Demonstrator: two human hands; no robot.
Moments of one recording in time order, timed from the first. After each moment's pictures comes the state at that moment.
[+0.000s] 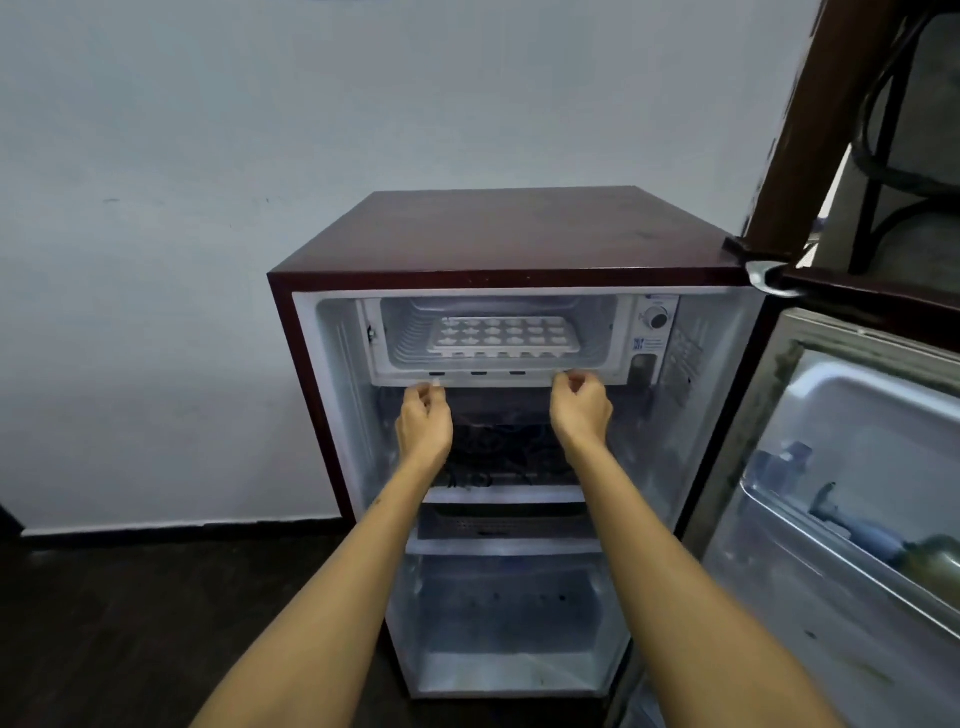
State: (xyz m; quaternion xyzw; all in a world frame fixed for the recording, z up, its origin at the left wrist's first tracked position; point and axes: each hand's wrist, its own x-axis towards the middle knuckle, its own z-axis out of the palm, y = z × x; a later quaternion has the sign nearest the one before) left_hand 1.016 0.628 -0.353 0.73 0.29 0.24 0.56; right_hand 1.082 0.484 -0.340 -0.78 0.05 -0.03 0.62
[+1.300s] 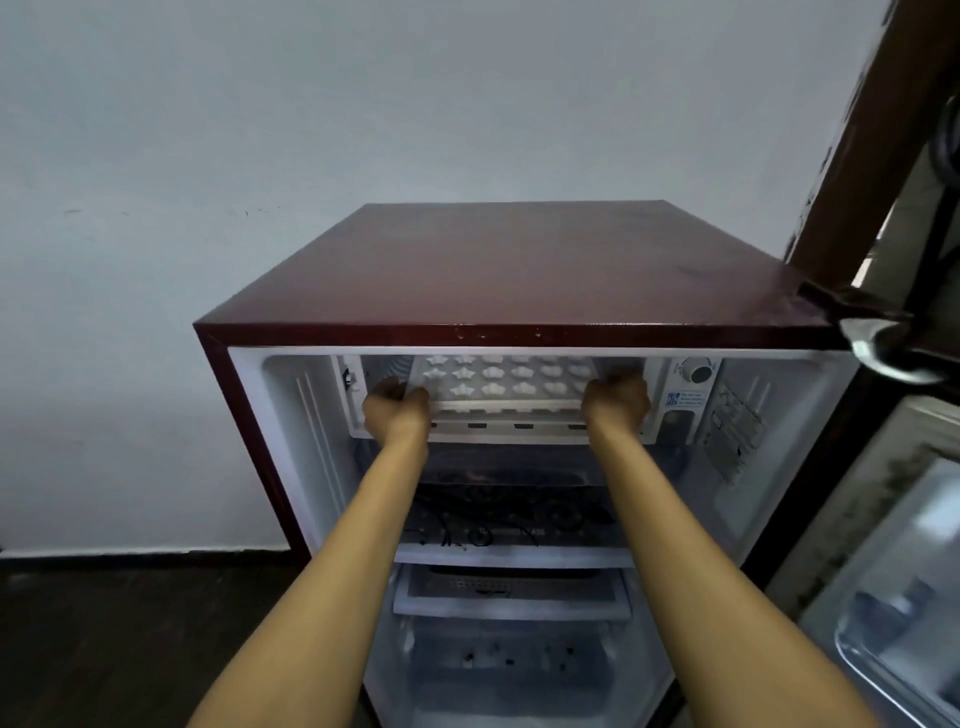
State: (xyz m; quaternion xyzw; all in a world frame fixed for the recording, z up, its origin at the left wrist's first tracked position) left_hand 1.122 0.673 -0.328 0.56 0.40 0.33 0.65; right_hand 1.202 0.500 -0.324 -0.81 0.11 -0.06 0.58
